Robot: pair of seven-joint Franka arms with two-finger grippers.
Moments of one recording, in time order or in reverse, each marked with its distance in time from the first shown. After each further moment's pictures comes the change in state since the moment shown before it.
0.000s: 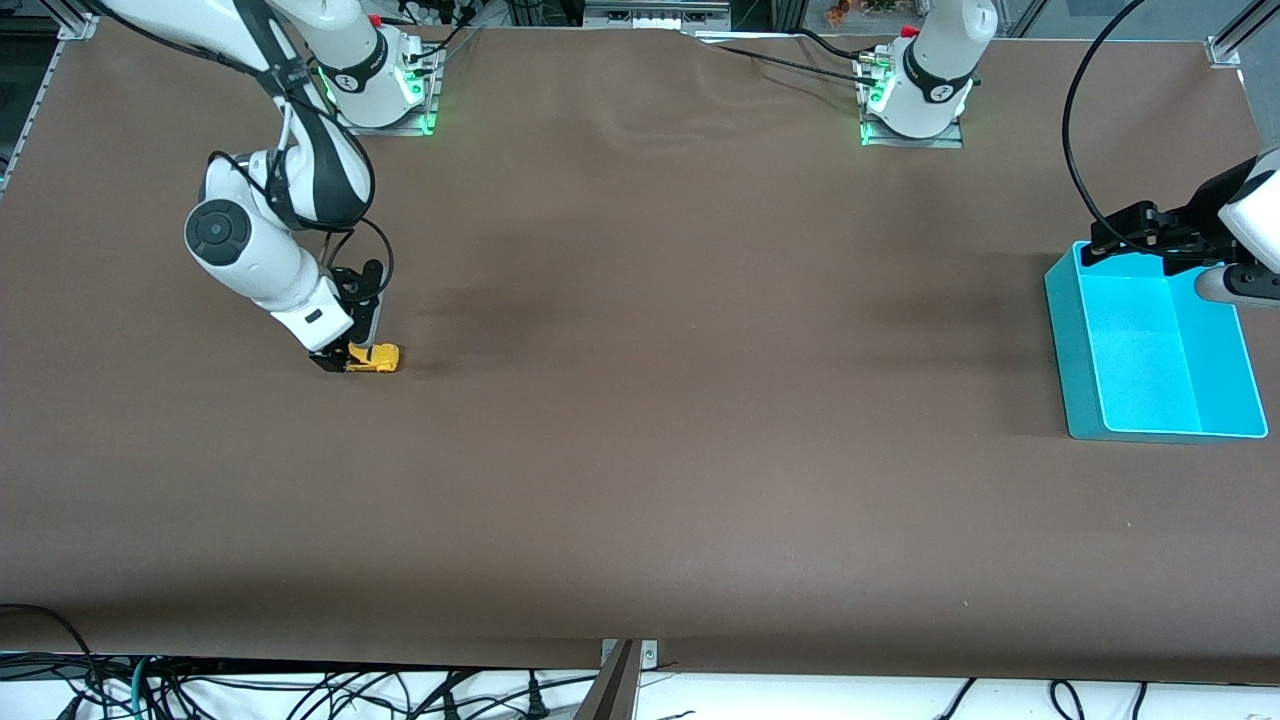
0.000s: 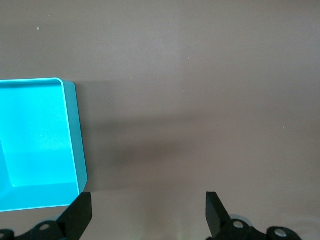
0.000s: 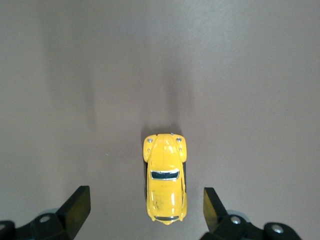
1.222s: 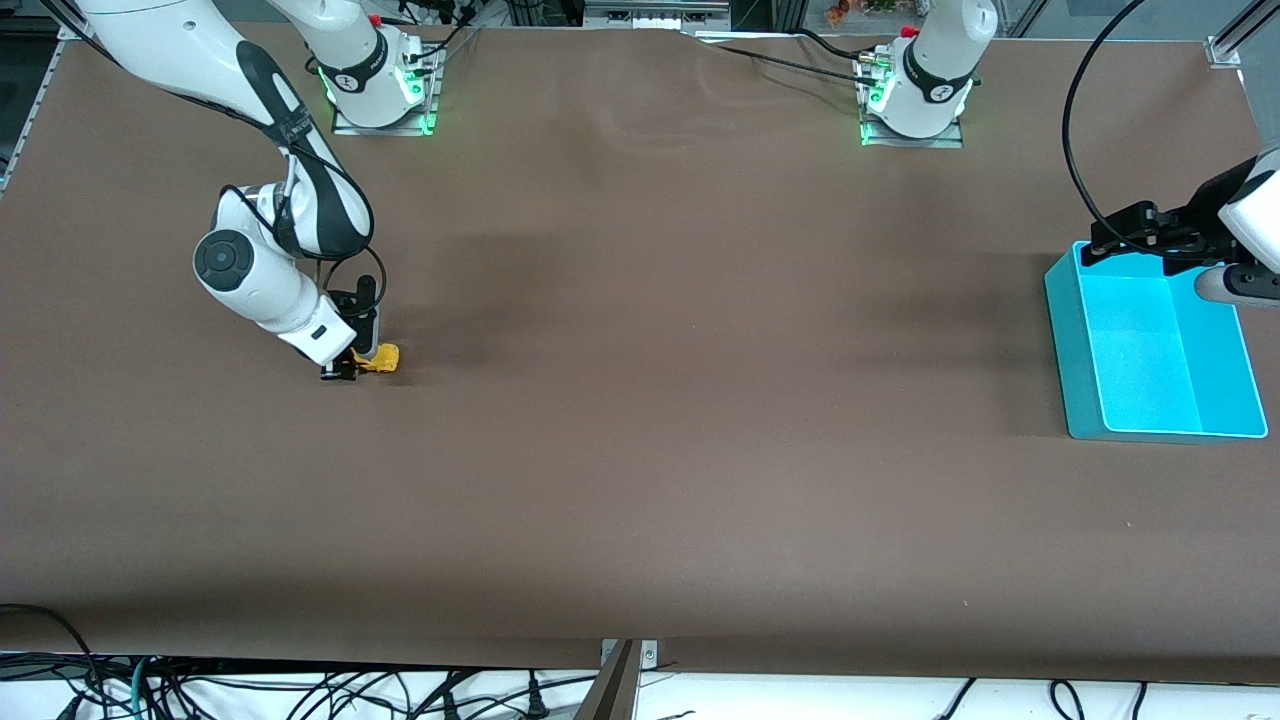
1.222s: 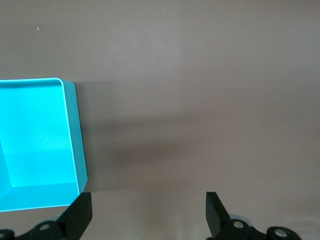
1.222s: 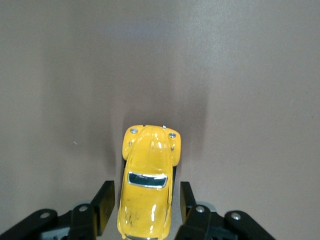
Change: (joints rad) left arm 0.000 0.000 0.000 0.000 0.000 0.000 0.000; right arm -0.046 0.114 0.012 0.009 0.002 0.135 -0.161
